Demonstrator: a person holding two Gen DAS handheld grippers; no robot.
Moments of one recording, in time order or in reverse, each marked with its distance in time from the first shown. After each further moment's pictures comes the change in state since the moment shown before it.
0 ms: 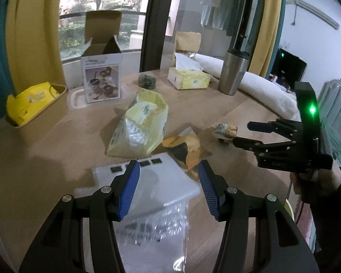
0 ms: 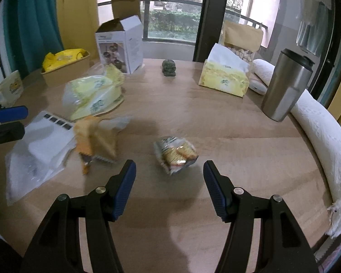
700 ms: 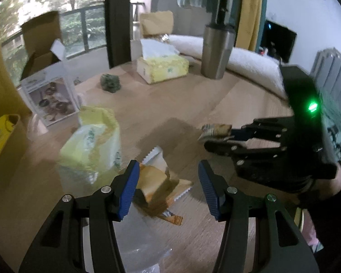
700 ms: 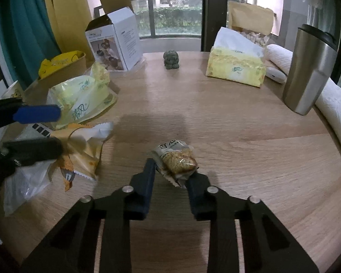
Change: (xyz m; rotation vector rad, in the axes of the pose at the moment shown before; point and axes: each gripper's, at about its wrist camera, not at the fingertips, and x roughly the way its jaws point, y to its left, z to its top) left arm 0.080 -0.053 0.038 0.162 0.123 -0.027; right arm 0.043 -0.023 0.005 0.057 0.015 0.128
